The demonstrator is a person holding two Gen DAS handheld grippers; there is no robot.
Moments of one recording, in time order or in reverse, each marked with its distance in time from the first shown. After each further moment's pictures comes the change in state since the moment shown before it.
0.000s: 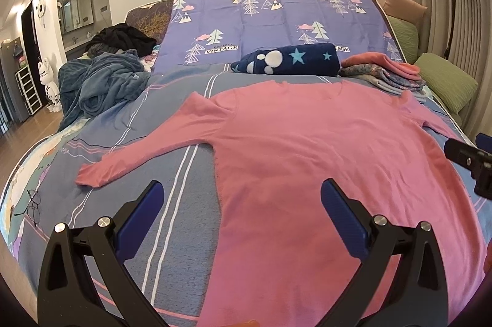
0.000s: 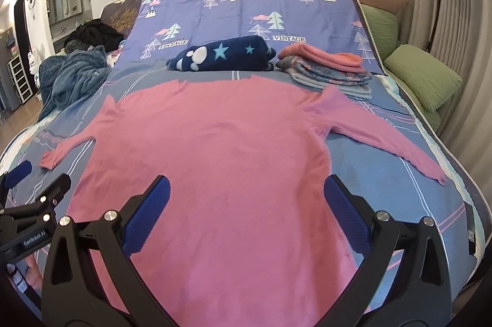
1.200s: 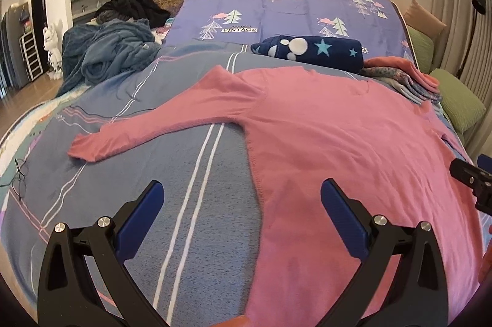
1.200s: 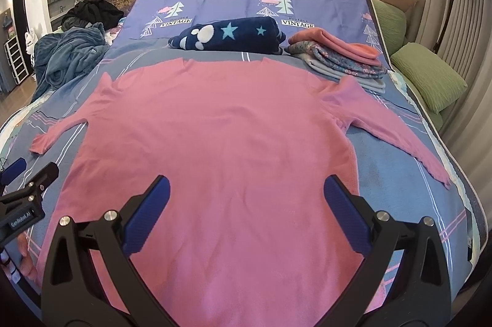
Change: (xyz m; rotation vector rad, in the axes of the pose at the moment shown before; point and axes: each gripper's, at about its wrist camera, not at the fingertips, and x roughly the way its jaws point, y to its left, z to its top) left arm 0.041 0.051 -0.008 -0.128 0.071 -0.021; right arm 0.037 0.027 0.002 -0.052 0.082 -0.024
